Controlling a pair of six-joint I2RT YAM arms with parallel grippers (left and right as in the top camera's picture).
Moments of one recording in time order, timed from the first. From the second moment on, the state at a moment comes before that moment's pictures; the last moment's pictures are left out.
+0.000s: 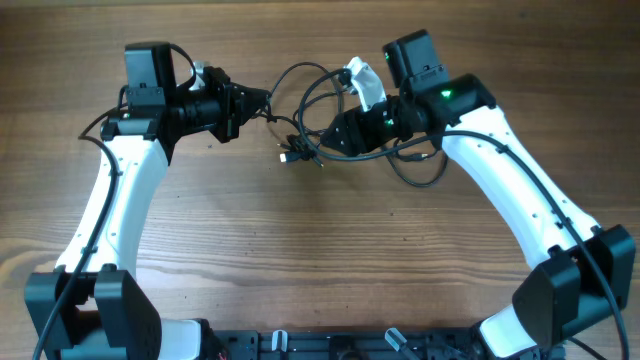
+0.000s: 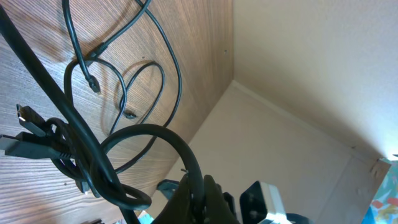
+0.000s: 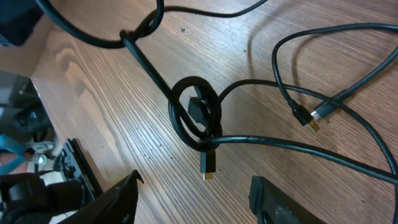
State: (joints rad) left arm 0.01 1.57 1.22 -0.46 0.89 -1.26; right arm 0.43 1.72 1.49 -0.85 -0.60 -0.01
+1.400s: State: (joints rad) left arm 0.01 1.57 1.22 -0.49 0.91 -1.11; right arm 0.49 1.85 1.47 -0.49 -0.65 0.00
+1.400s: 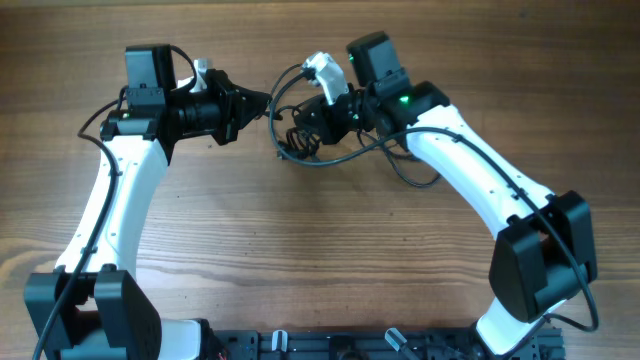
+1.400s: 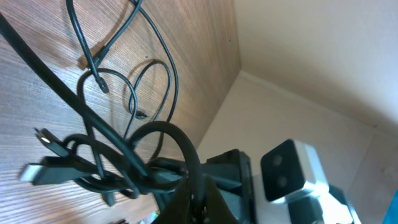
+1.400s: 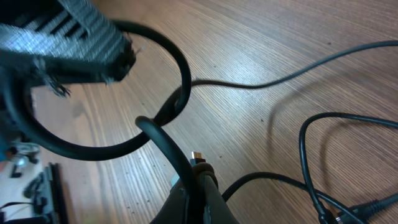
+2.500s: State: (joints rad) left arm -0.07 1.57 1.23 -0.58 0.67 -0.90; right arm 0.53 1.83 1.47 -0.47 -0.79 0.08
